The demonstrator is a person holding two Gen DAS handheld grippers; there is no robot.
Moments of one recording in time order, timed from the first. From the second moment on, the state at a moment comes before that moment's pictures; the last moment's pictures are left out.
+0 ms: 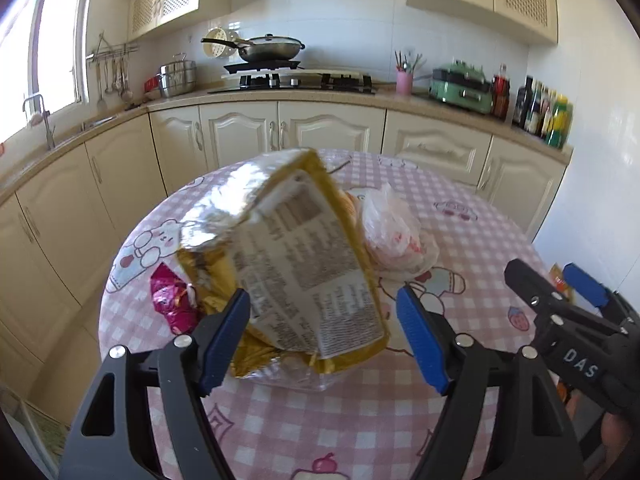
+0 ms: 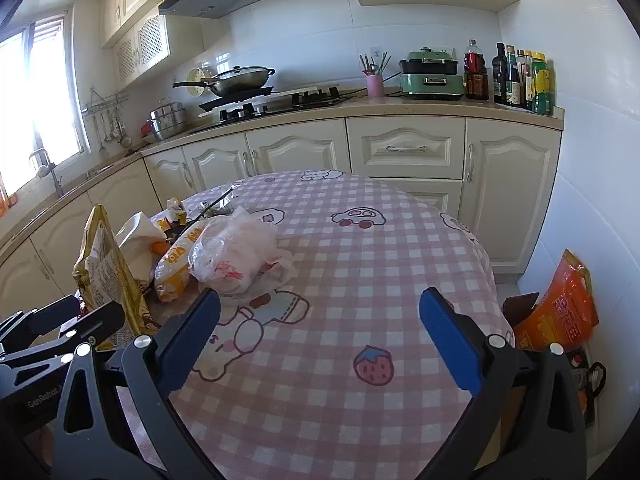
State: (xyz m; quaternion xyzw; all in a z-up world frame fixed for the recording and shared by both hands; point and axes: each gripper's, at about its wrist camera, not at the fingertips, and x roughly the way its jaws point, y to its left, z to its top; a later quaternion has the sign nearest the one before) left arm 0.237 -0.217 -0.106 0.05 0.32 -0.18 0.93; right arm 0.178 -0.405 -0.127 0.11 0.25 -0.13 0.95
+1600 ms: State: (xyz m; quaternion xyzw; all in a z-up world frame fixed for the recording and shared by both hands) left arm 0.234 -0.052 -0.058 -0.11 0.21 -0.18 0.95; right arm 0.226 -0.332 -0.082 0.10 0.26 0.04 0.96
